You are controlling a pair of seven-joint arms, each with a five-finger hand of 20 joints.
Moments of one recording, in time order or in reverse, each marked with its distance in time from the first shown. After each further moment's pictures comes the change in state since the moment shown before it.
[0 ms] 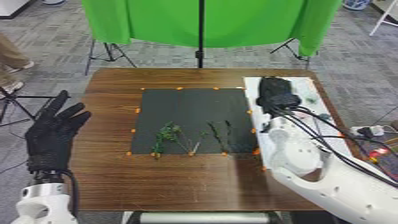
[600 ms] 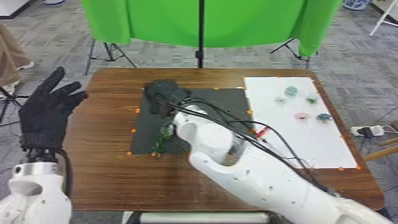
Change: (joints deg) left arm -6.4 6.3 -0.7 0.6 0.3 1.0 -2.2; right arm 1.5 -35.7 2.6 14.2 -2.1 -15.8 -29.4
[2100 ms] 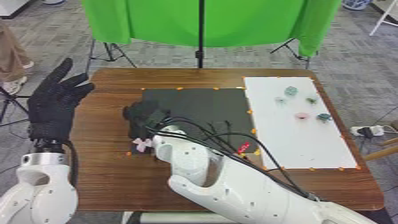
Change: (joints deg) left arm -4.6 0.5 3.2 0.9 0.4 0.4 -0.3; right arm 0.1 -3.1 -7.5 1.0 -1.7 -3.2 5.6
